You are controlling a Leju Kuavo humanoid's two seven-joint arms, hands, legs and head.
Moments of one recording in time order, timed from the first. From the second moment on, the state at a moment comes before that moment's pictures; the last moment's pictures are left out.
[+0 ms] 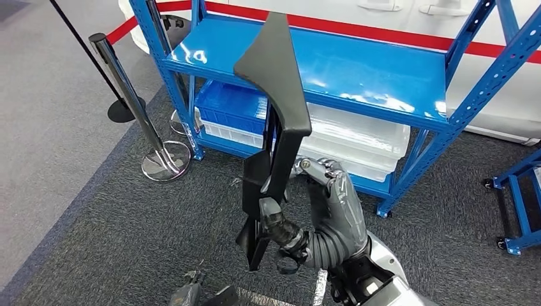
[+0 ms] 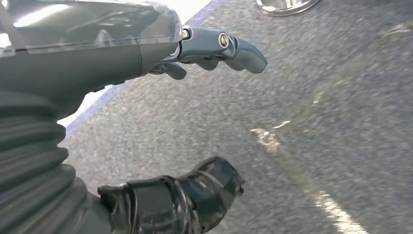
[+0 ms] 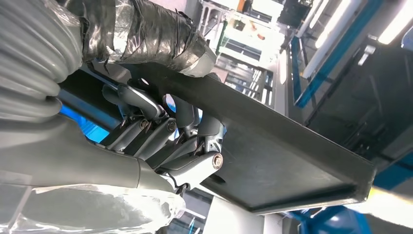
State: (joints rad) left arm -0.08 -0.02 -0.60 -0.24 -0.63 0.53 0.02; right arm -0.50 -0.16 0.82 -1.81 0.21 -0.46 -0.22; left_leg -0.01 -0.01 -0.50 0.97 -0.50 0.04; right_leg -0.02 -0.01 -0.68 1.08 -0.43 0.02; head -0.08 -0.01
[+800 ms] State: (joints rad) left arm -0.08 -0.02 -0.60 -0.24 -0.64 0.52 0.03; right arm -0.49 -0.17 0.82 -1.81 0.20 -0.46 -0.21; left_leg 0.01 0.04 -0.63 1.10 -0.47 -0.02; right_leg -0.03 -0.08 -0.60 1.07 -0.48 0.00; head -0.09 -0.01
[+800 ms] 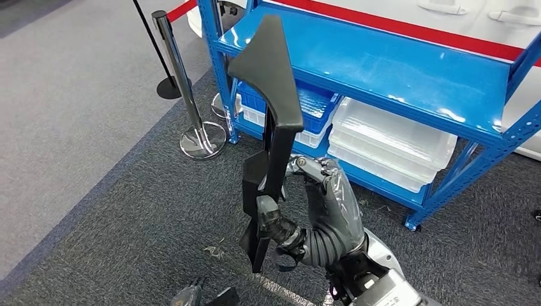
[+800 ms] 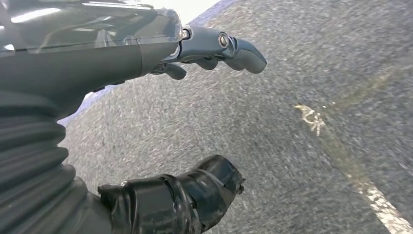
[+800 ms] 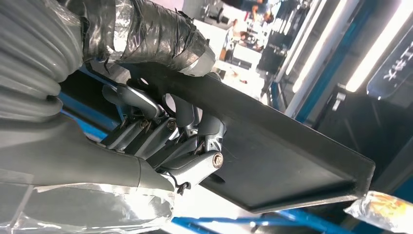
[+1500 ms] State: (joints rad) left arm -0.07 -0.02 -0.61 -0.24 -0.63 0.52 0.05; right arm -0.48 -0.17 0.82 -1.82 0.19 -0.45 -0.22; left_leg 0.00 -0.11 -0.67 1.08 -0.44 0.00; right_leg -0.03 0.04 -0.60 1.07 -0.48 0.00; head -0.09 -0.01
